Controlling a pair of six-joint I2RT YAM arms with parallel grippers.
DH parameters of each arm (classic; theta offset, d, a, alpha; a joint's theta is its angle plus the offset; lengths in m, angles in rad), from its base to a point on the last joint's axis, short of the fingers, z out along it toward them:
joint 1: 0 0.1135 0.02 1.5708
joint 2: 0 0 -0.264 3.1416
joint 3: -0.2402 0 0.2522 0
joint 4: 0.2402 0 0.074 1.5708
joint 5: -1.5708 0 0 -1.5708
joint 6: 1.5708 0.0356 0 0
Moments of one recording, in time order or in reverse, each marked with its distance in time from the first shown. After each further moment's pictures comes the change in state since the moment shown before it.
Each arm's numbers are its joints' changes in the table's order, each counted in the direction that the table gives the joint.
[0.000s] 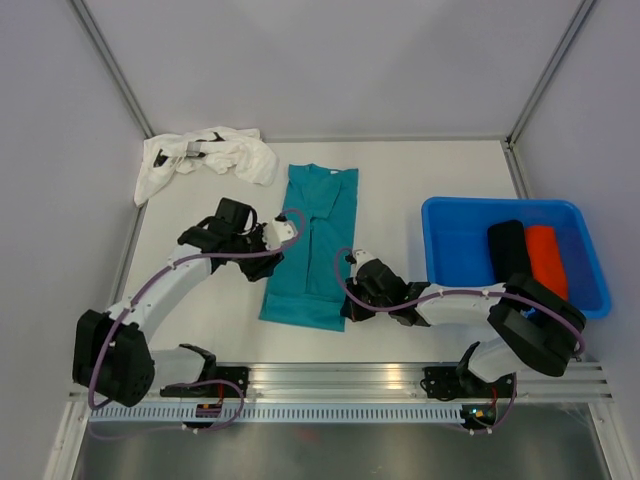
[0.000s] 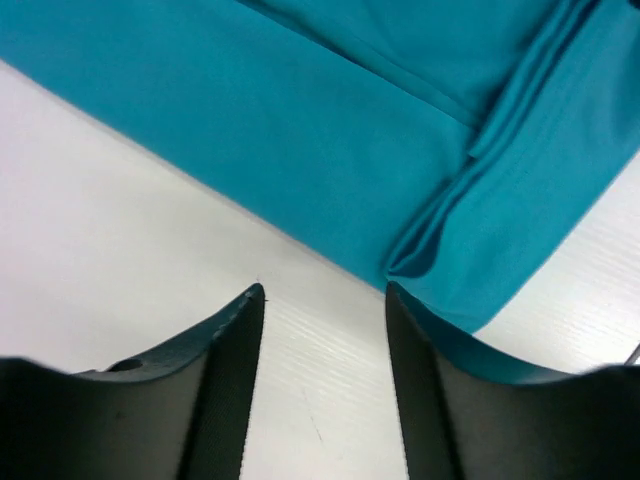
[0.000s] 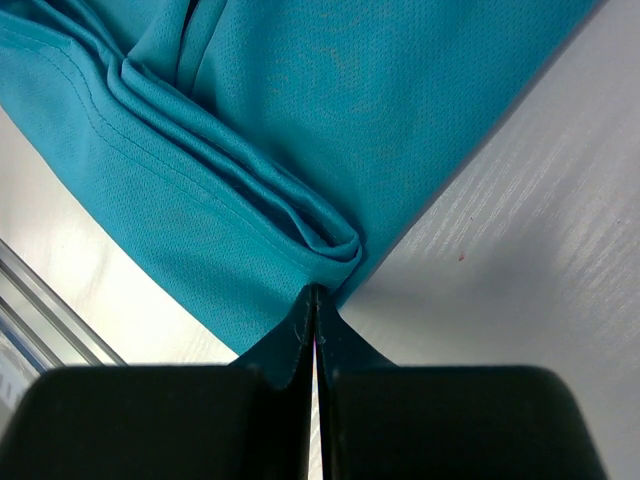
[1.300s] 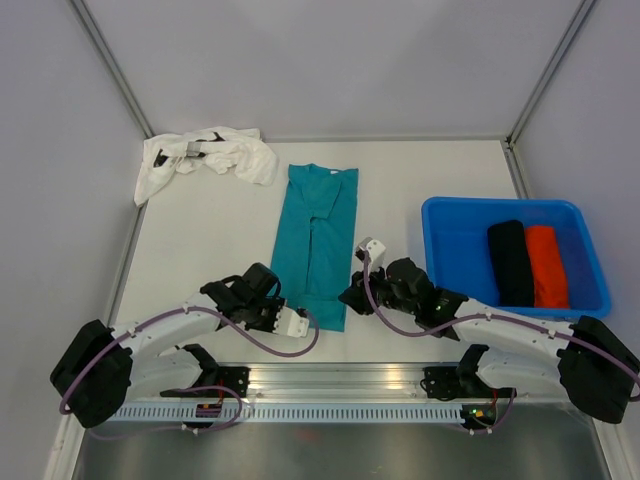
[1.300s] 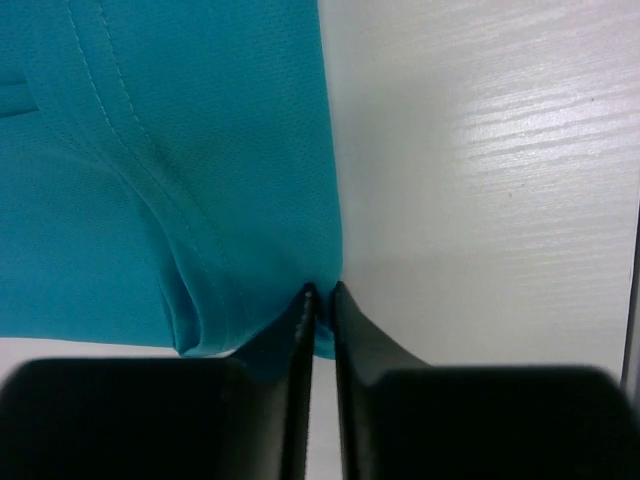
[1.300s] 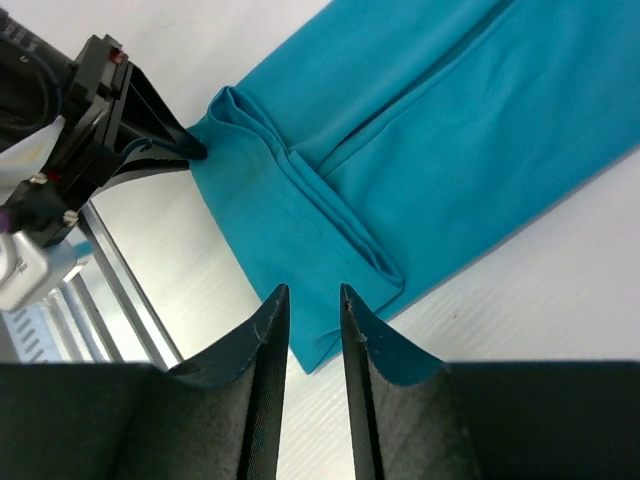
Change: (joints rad) left arm -0.377 0.193 0.441 -0.098 0.145 0.405; right arm 0.001 0.360 0.069 -0.048 0.027 -0.253
